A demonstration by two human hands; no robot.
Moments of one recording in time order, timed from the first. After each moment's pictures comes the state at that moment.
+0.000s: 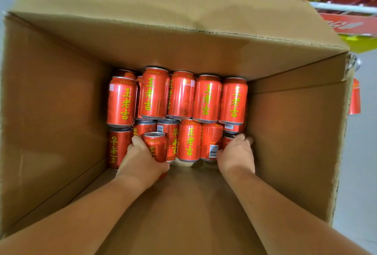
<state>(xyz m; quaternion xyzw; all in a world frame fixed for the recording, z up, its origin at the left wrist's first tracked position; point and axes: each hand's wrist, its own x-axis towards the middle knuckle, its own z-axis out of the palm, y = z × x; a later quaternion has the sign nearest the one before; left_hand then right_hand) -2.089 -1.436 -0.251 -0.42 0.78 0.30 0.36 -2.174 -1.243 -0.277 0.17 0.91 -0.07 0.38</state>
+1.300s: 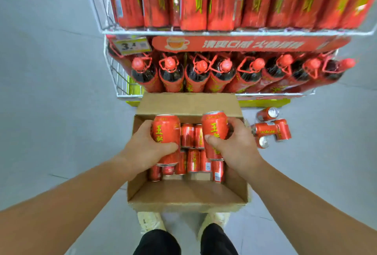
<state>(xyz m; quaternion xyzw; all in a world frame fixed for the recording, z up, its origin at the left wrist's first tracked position) -2.171 -1.499 0.102 -0.35 0.74 0.52 0.24 -2.242 -1.280 0.090 0.09 0.85 -0.44 0.27</state>
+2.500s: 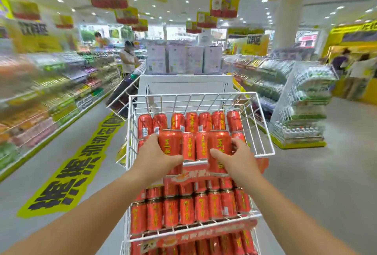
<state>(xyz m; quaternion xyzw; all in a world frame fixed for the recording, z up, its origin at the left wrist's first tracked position) -2.345 -1.502 0.820 -0.07 0.86 0.48 -0.17 -2.390 -1.275 0.807 -0.05 0.84 -0.53 -0.12</state>
